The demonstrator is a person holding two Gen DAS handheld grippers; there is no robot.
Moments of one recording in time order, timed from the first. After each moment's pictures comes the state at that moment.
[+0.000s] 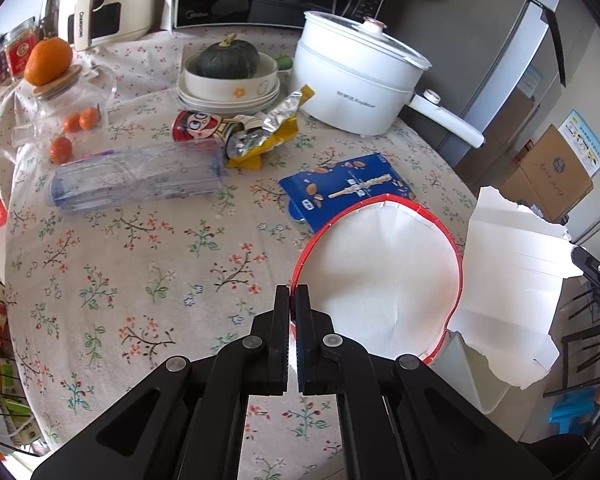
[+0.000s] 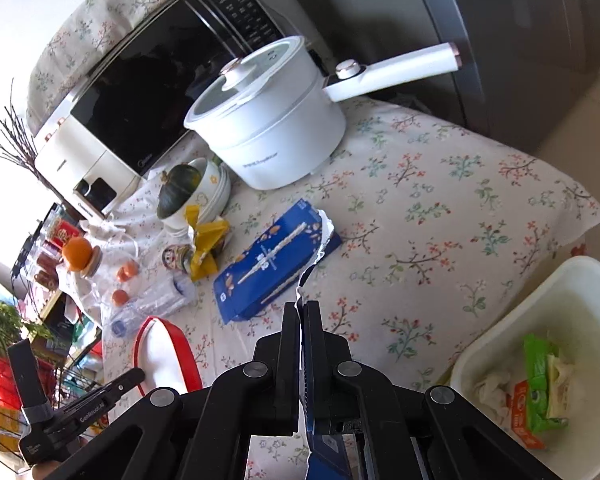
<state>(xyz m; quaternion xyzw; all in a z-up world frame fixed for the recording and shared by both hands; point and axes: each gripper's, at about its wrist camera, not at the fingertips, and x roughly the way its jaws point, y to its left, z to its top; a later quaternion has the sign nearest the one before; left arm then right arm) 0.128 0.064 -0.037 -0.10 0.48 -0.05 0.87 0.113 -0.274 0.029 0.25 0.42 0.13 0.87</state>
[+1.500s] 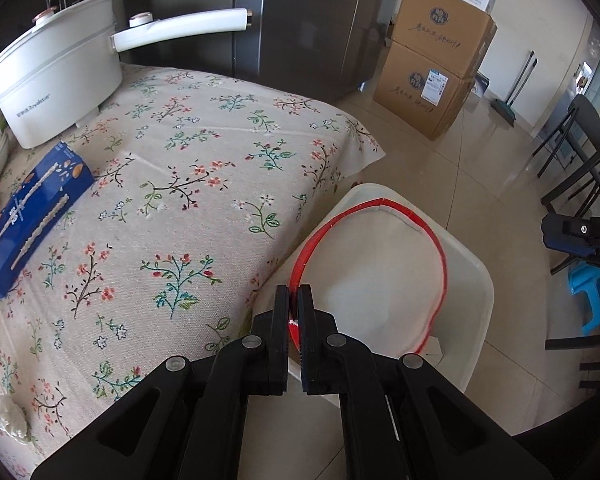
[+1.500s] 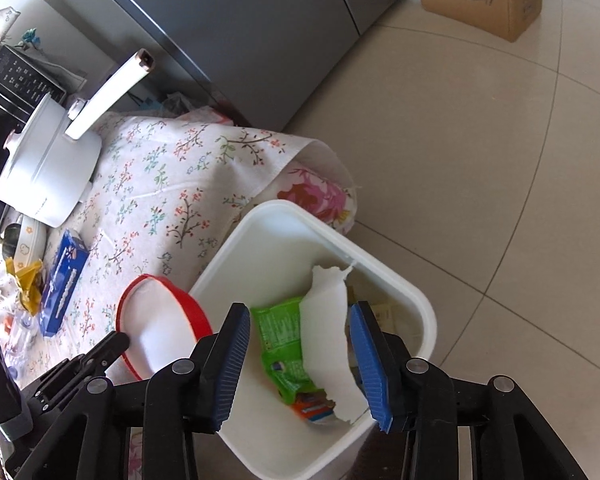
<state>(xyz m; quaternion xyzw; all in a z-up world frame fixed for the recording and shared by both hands) 0.141 -0.247 -0.116 0.07 0.49 -0.24 0.84 0.034 -0.492 -0.058 0.30 0.49 -0.06 0.82</state>
